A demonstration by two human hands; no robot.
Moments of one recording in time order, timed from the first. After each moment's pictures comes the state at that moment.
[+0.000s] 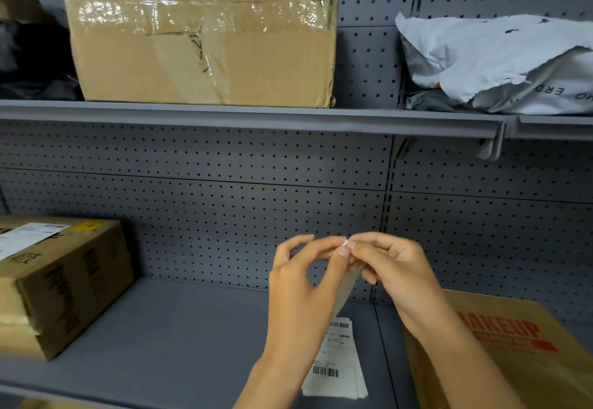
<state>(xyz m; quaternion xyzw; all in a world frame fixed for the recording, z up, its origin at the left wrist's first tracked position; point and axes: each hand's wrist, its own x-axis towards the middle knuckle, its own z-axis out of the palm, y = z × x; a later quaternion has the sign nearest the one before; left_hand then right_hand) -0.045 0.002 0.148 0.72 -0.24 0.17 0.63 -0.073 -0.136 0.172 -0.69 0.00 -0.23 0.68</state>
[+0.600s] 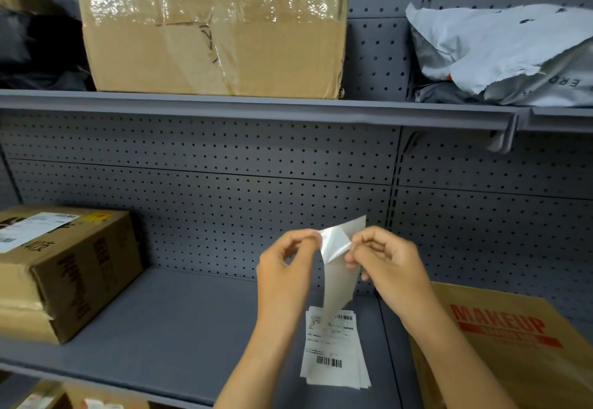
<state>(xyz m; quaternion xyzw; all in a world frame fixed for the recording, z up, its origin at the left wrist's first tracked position) -0.024 0.013 0.148 0.65 -0.10 0.06 0.75 -0.069 -0.128 0.160 -0.76 0.00 -0.26 0.59</state>
